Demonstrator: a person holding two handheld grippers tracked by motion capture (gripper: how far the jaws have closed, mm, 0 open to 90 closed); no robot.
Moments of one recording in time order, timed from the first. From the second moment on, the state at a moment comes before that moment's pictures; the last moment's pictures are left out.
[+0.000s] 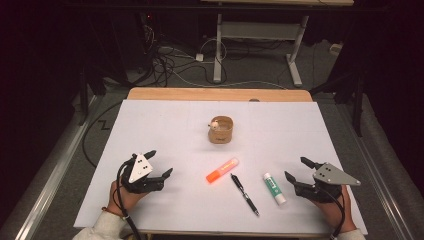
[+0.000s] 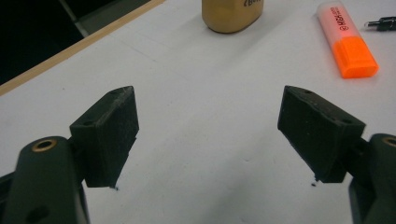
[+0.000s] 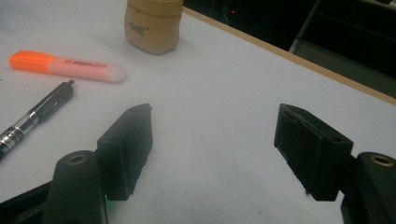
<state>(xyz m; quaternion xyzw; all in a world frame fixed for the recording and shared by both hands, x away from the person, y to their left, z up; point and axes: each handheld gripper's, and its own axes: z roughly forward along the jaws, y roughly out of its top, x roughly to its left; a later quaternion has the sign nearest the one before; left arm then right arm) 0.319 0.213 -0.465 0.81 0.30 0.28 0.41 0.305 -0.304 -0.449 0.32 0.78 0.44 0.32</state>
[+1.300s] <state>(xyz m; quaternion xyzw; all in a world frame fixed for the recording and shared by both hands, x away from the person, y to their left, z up) 0.316 0.211 -0.472 0.84 0.29 0.27 0.38 0.458 -0.120 -0.402 0.19 0.89 0.36 0.18</state>
